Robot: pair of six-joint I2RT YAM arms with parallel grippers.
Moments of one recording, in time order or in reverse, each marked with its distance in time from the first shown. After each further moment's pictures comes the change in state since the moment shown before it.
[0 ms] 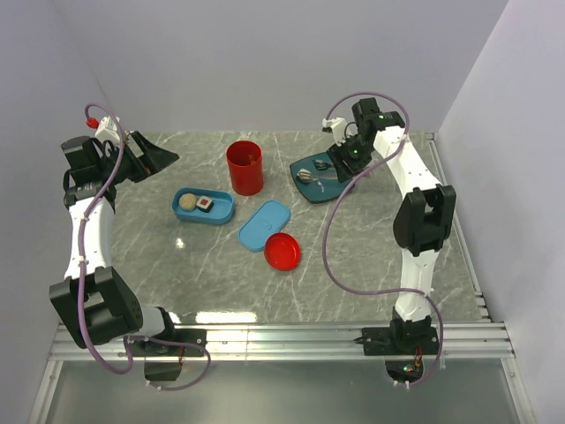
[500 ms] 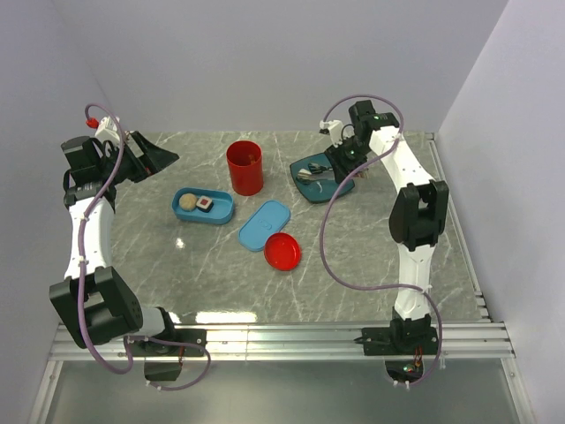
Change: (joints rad) left arm 0.000 0.000 0.000 0.000 0.000 0.000; right arm -0.002 0.067 0.039 0.009 -0.034 0.001
